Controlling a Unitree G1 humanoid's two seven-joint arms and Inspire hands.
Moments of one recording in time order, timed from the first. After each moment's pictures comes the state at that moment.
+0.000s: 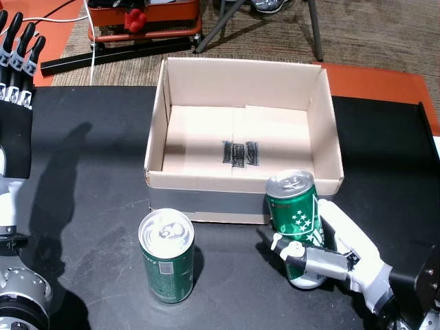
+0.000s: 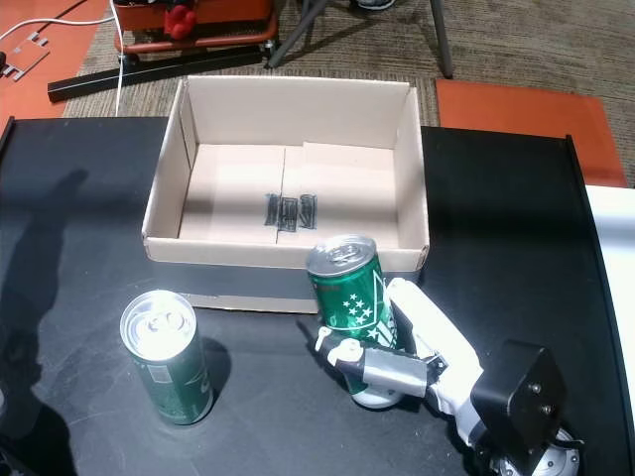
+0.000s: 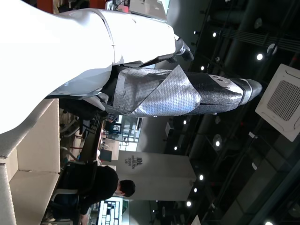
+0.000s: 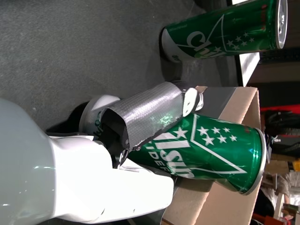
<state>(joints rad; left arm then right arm) -0.69 0.12 0.69 1.20 -0.66 -0.84 -1.14 -0.43 -0.21 0.00 1.19 -0.05 -0.77 0.50</state>
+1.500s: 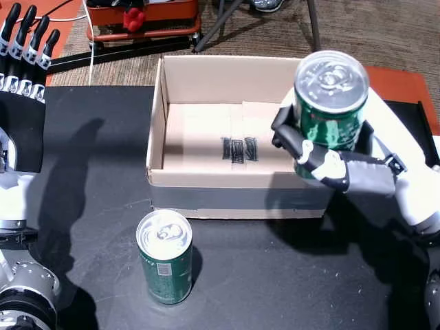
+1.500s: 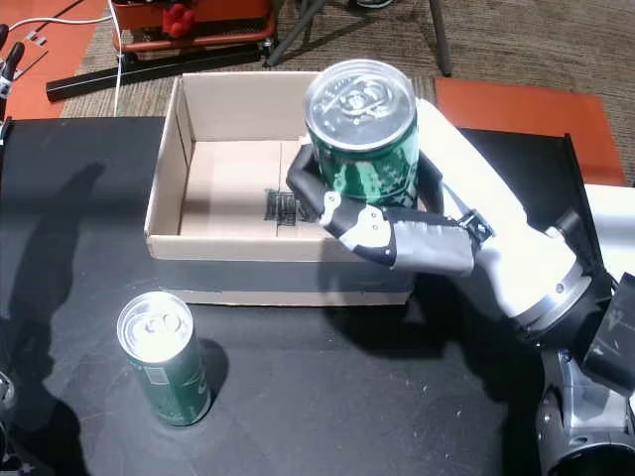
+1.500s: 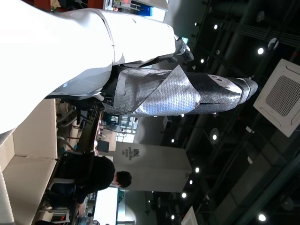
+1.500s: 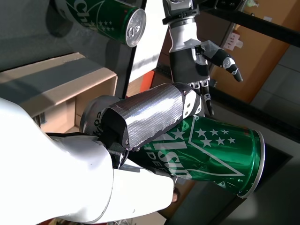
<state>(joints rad) -0.72 0.11 0.69 1.23 -0.66 -0.84 -1.16 -0.48 -0.25 -0.06 0.65 0.23 -0.78 0.80</state>
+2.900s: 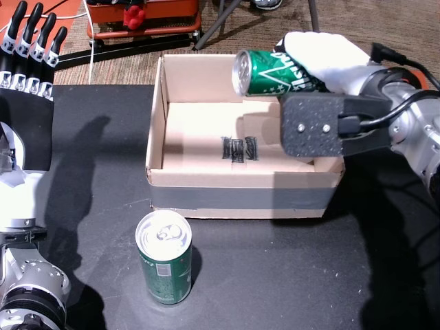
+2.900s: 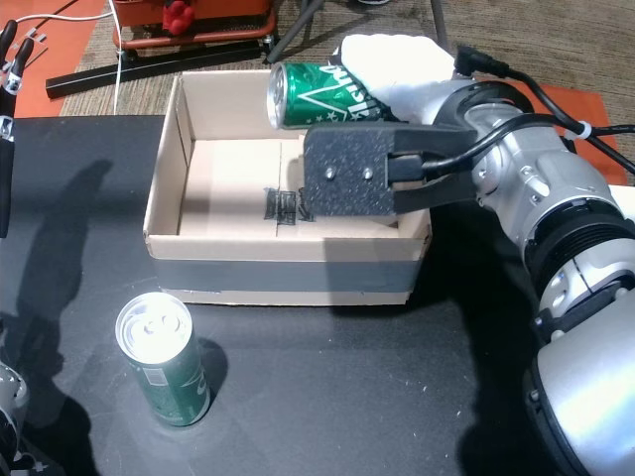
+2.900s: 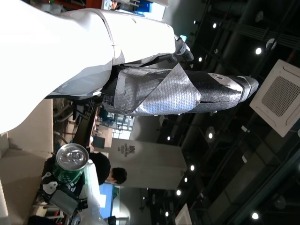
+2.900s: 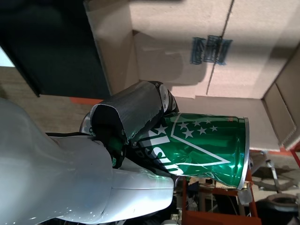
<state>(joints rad) -0.73 0.08 0.71 1.23 -0.66 -0.84 -1.16 -1.17 -0.29 0.54 1.35 -0.76 -0.33 -0.02</state>
